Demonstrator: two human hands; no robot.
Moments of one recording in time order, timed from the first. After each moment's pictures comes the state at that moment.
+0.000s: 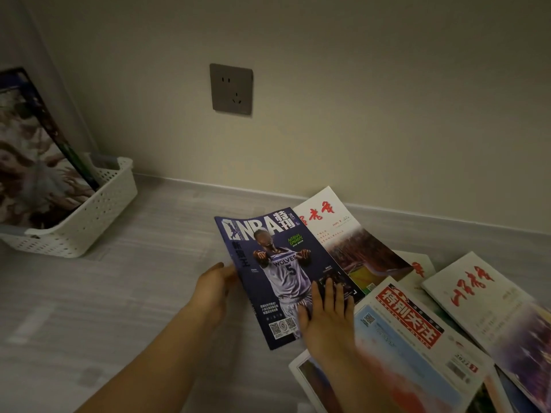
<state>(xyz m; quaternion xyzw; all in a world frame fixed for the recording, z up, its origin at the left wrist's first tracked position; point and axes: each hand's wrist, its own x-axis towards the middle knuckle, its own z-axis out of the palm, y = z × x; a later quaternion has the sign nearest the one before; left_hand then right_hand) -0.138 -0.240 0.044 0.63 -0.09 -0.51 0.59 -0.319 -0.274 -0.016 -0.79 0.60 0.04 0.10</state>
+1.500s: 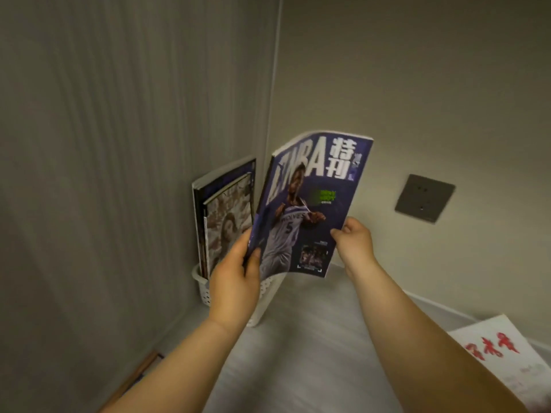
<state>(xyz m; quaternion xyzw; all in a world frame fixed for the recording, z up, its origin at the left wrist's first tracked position) 0.135 -0.148 0.152 0.65 -0.37 -0.01 0.66 0.055 -0.317 0.178 -0.63 0.39 -0.43 0.52</state>
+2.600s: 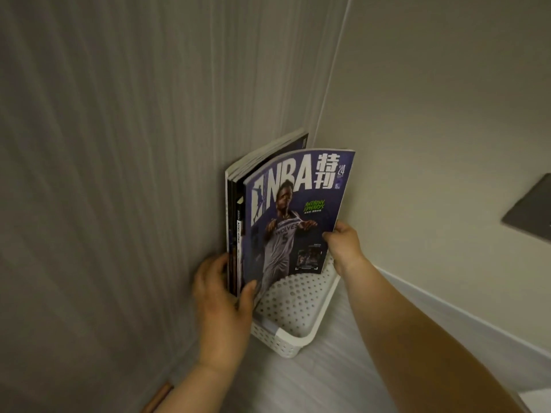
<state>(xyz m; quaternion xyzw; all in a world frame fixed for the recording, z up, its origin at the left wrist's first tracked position) 0.227 -0.158 0.075 0.78 -0.23 0.07 0.58 0.199 -0.363 0.096 -0.59 0.43 -0.29 0.62</state>
